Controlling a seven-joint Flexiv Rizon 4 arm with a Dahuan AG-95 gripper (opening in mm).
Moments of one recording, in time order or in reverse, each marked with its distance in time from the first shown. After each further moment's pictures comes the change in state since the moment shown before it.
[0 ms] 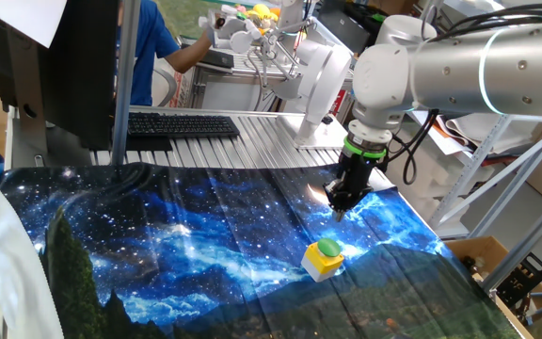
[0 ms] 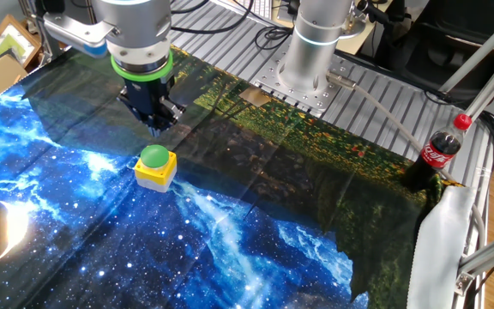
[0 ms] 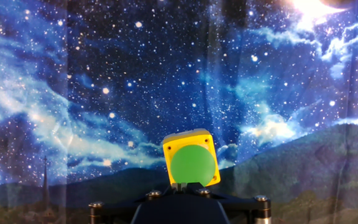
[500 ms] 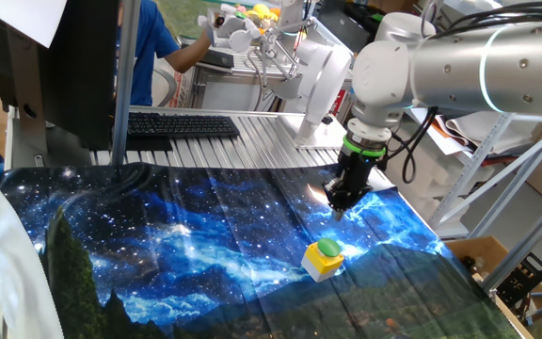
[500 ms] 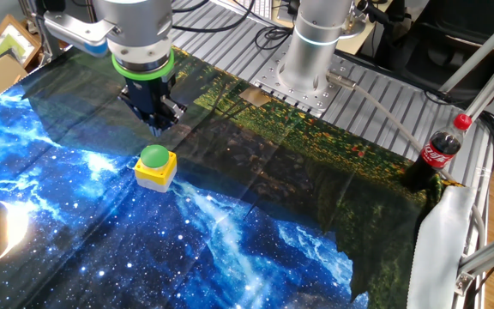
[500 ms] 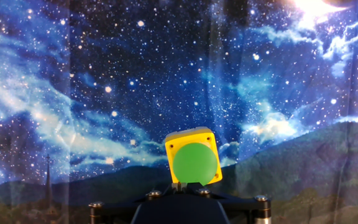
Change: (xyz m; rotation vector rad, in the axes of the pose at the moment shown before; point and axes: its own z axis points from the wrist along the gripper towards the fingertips) arm 0.000 0.005 -0.004 0.000 0.009 0.008
